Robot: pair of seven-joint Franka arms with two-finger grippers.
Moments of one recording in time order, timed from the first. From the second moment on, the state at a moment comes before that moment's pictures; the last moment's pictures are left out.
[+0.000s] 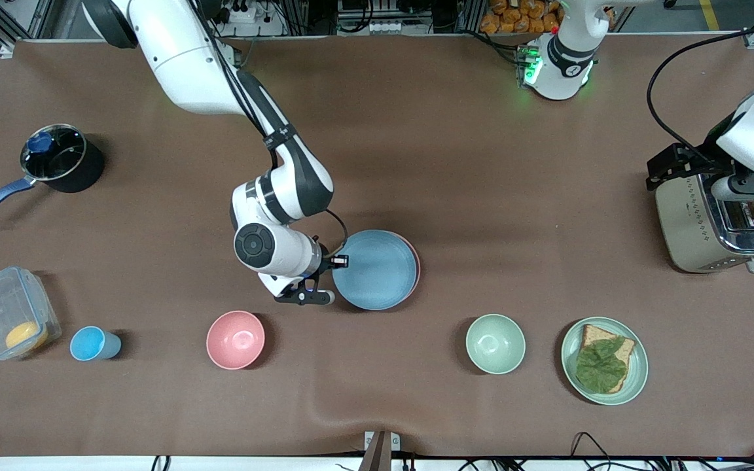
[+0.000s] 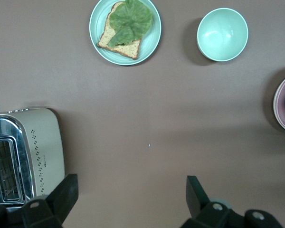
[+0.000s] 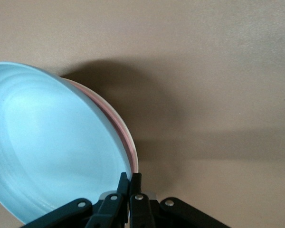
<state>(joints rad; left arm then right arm) -0.03 -0.03 -0.03 -1.70 -0.02 1.71 -0.02 0.59 0.78 -0.09 -1.38 0.42 2.09 0.38</state>
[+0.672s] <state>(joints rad) -0.07 -0.02 0.00 -1.71 -0.02 1.71 -0.02 0.56 0.78 -0.10 -1.29 0.43 1.98 0.38</state>
